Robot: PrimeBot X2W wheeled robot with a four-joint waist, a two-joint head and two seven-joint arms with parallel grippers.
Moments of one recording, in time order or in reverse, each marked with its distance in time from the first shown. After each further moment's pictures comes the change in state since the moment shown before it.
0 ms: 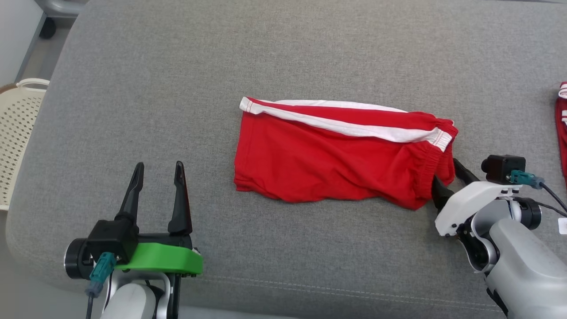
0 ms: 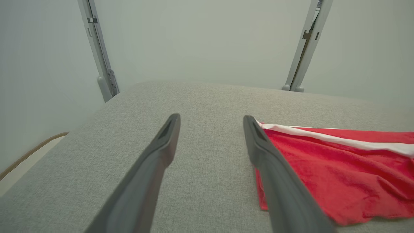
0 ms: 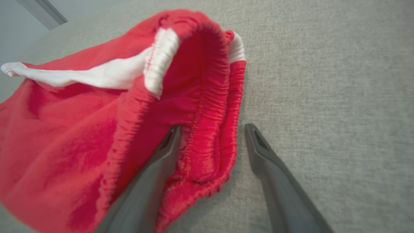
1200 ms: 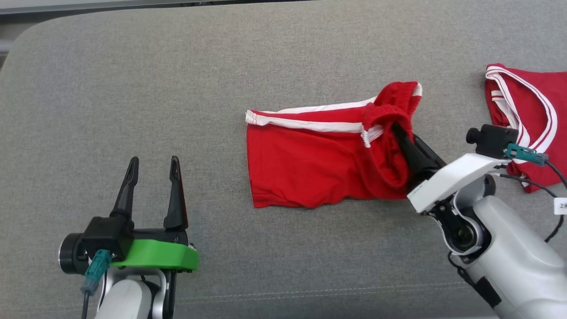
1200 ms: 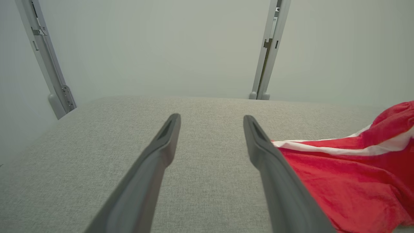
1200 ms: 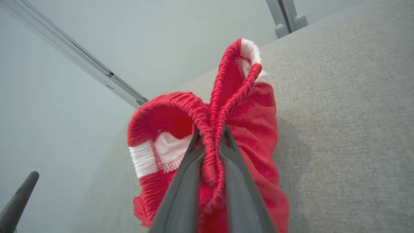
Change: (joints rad) left arm -0.008 -0.022 0.050 0.008 0.043 -0.040 -0.003; right arm -0.012 -0.048 0.119 -0.341 0.376 0.000 0.025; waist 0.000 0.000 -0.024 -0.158
